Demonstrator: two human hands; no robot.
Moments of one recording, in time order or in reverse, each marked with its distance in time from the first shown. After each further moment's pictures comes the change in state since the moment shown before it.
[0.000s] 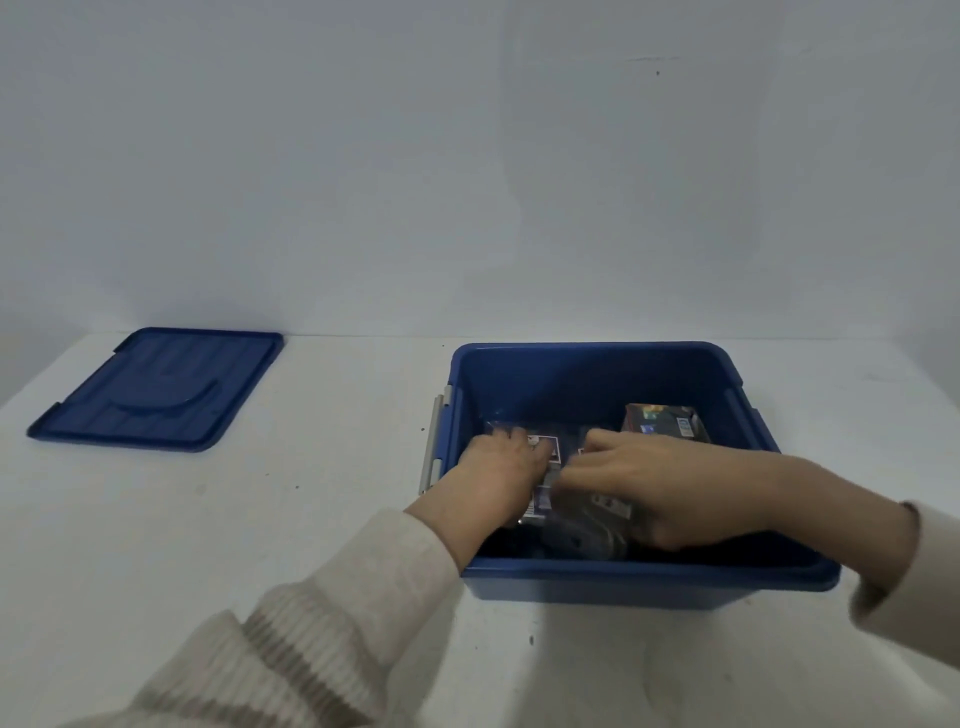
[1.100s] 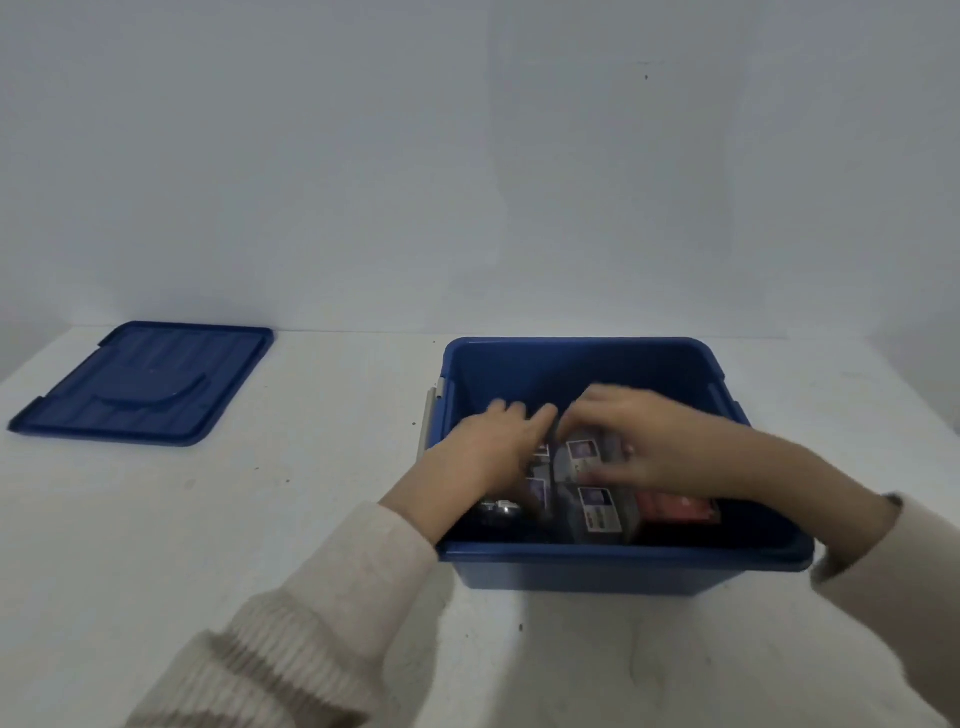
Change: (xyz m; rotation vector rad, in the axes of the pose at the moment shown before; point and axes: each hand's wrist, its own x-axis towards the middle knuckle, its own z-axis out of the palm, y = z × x) left_hand -0.010 -0.007 -0.016 -0.231 0.116 0.070; right_hand -0.003 0.008 -0.001 0.251 0.255 0.257
